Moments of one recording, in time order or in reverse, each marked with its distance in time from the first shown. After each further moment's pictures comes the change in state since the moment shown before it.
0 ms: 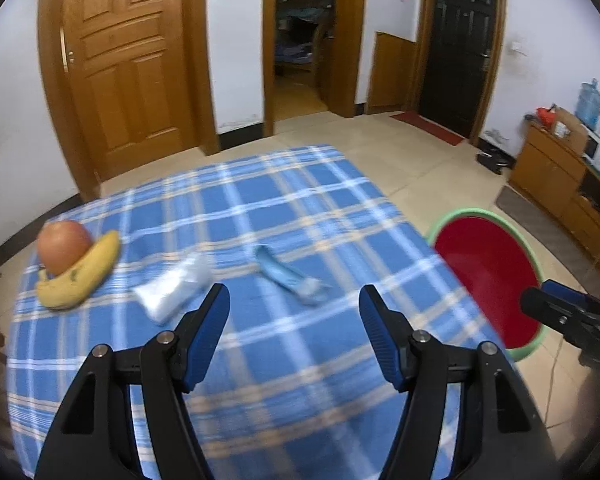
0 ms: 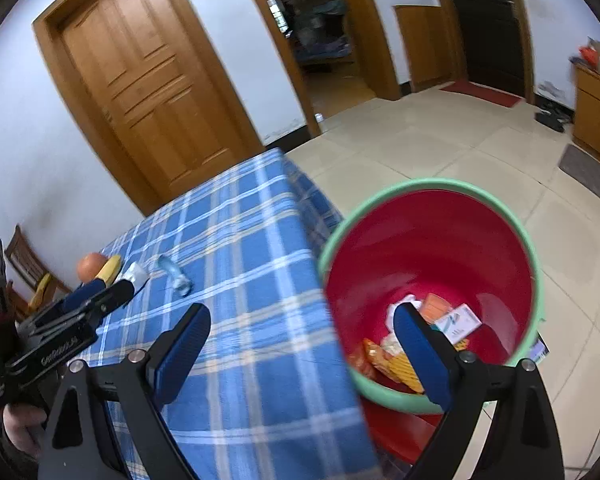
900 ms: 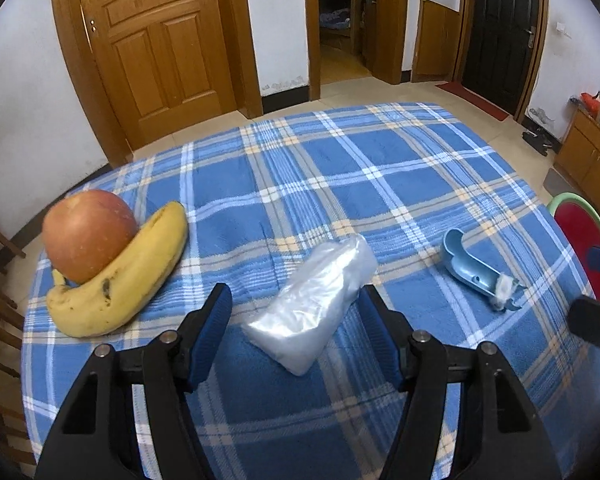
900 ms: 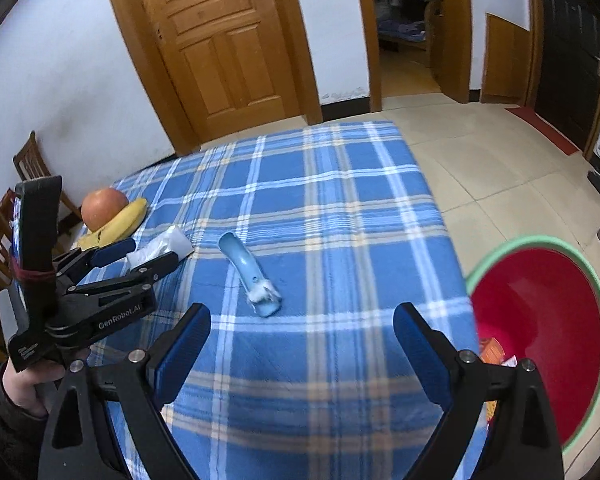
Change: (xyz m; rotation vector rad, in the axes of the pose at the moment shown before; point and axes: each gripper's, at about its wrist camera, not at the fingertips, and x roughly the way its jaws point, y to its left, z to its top) left arm 0.083 0.096 -0.004 -0.018 0.134 0.109; right arm 0.100 0.120 0.021 -0.274 0.157 0.029
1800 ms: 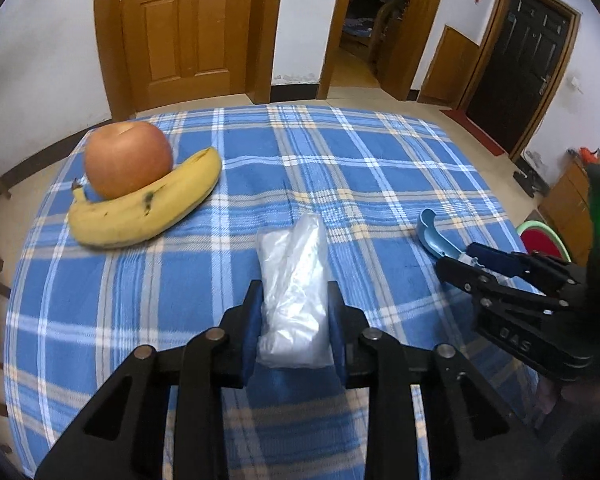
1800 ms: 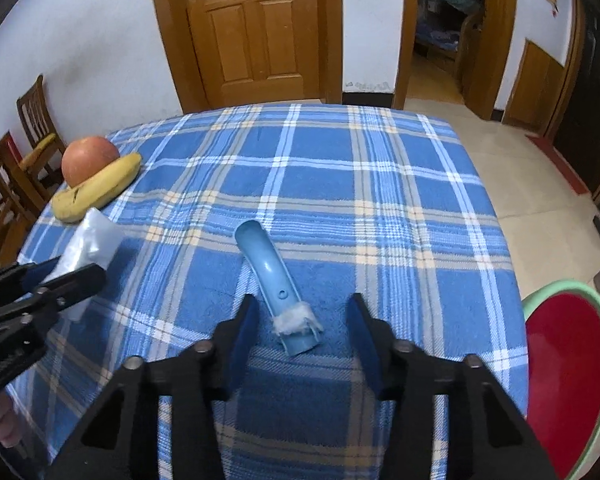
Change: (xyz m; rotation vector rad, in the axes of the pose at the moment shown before) left arm -0.046 0.025 -0.034 -0.197 0.013 -0.080; right arm 0.059 0.038 0.004 -0.170 0.057 -0.046
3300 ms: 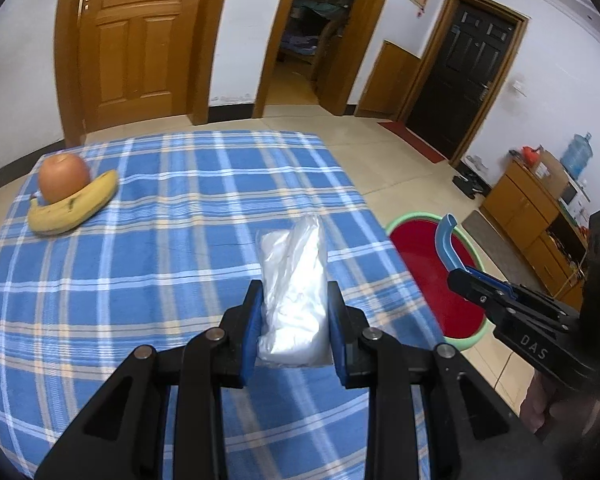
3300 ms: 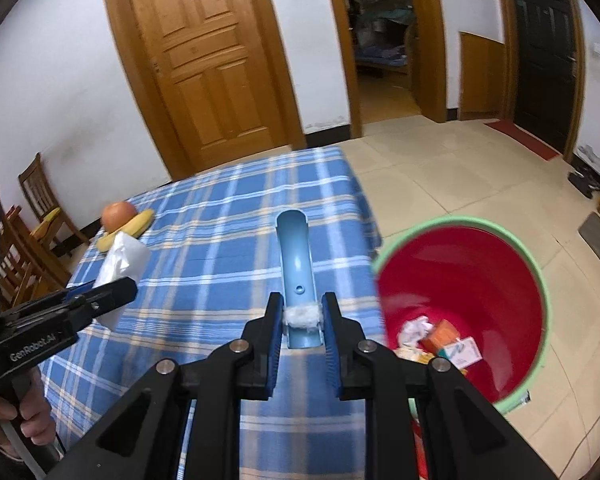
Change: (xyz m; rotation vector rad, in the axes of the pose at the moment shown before) left arm -0.078 -0.112 -0.029 0.062 -0.065 -0.196; right arm -0.152 -0.086 -0.085 0.224 -0.178 0.006
